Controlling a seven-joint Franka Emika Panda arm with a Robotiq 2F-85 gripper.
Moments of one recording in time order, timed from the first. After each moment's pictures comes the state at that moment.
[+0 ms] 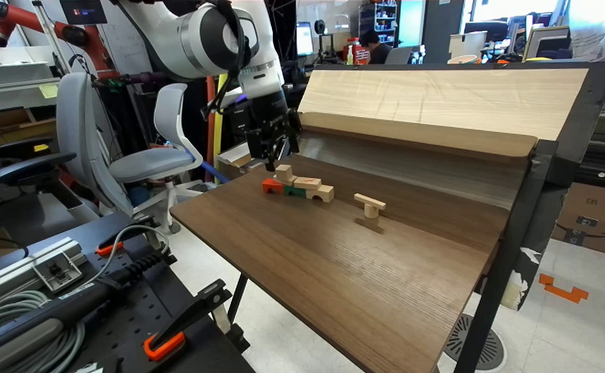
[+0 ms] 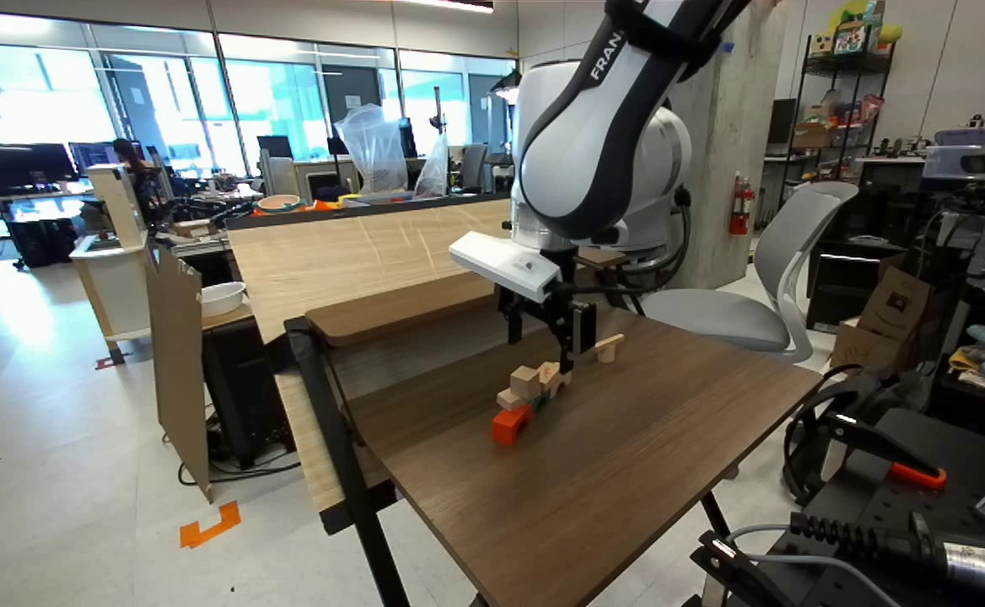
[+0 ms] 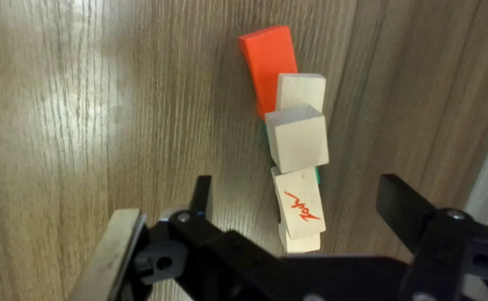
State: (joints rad) arm 0.15 0.59 -0.02 -1.97 -0.13 2.71 1.64
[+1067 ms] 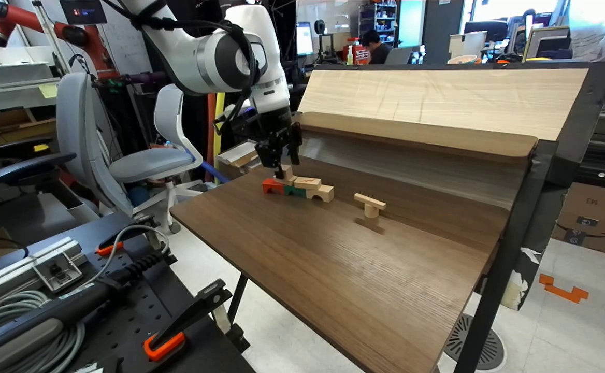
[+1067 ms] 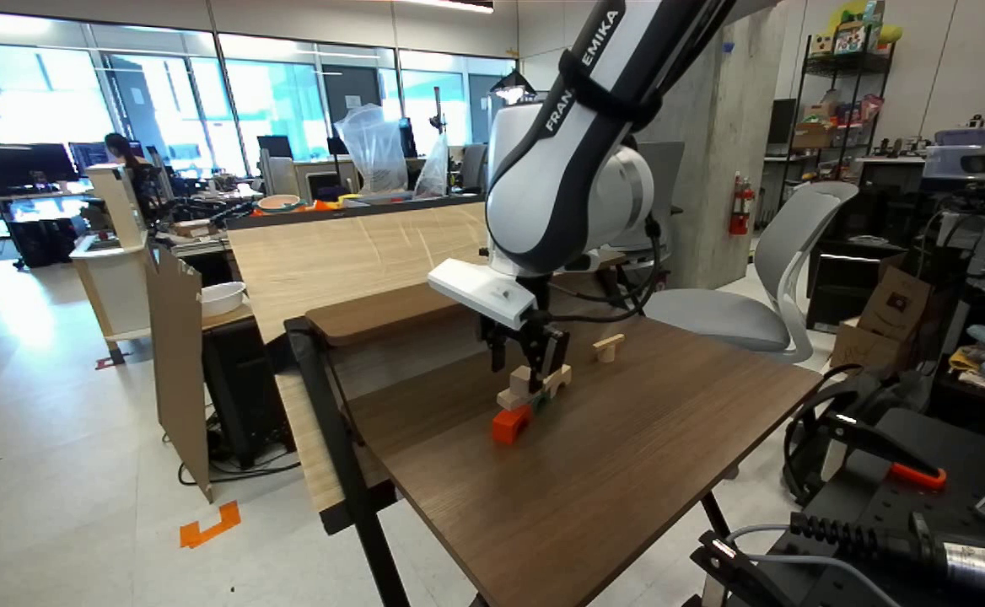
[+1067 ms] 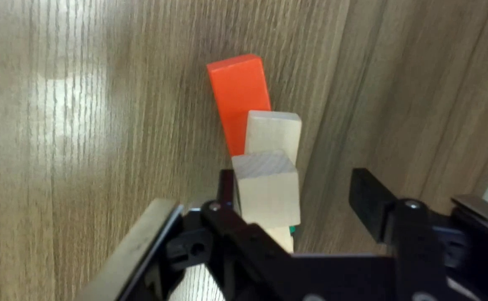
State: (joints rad) arm 0.18 0.72 -0.02 -1.84 -0.08 2.71 1.57
